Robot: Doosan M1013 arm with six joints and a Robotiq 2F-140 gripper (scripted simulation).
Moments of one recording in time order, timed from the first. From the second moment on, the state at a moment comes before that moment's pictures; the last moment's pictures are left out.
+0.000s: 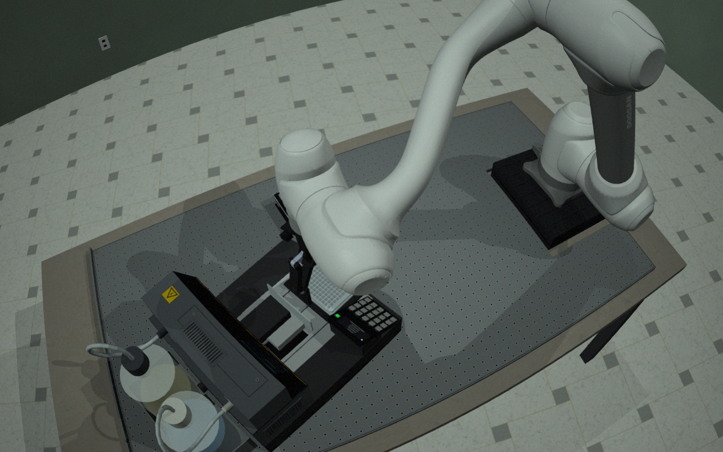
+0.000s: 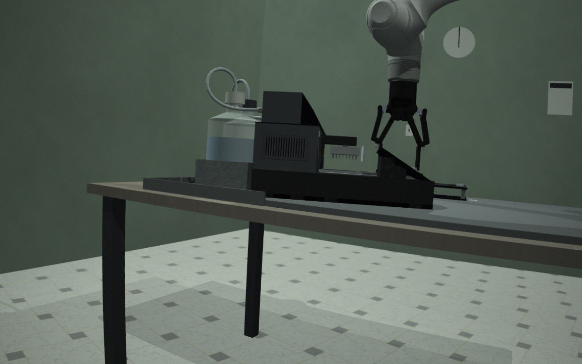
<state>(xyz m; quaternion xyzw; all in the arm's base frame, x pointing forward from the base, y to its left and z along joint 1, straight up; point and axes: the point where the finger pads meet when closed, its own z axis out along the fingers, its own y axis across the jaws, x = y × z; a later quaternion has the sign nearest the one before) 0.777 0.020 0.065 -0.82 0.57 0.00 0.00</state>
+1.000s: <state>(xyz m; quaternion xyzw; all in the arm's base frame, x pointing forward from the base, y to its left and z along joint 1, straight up) 0.776 0.020 0.071 -0.82 0.57 0.00 0.00</state>
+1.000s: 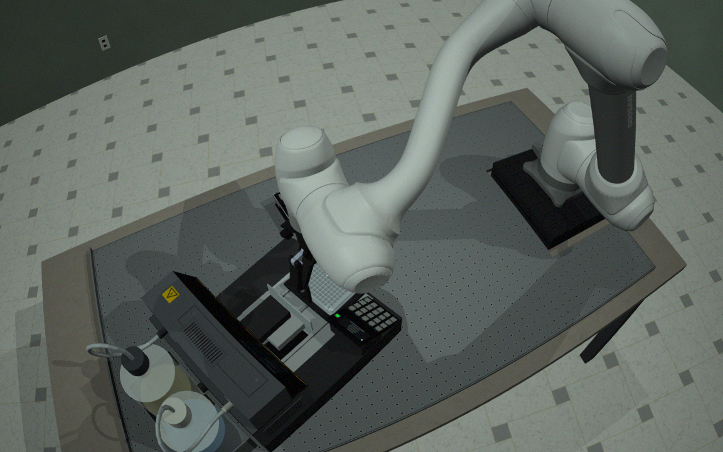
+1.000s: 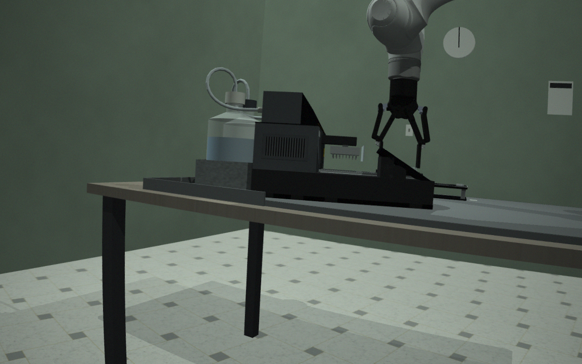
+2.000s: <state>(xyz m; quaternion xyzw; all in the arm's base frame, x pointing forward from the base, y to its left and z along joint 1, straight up) 0.776 0.020 0.116 -0.82 0.57 0.00 0.00</state>
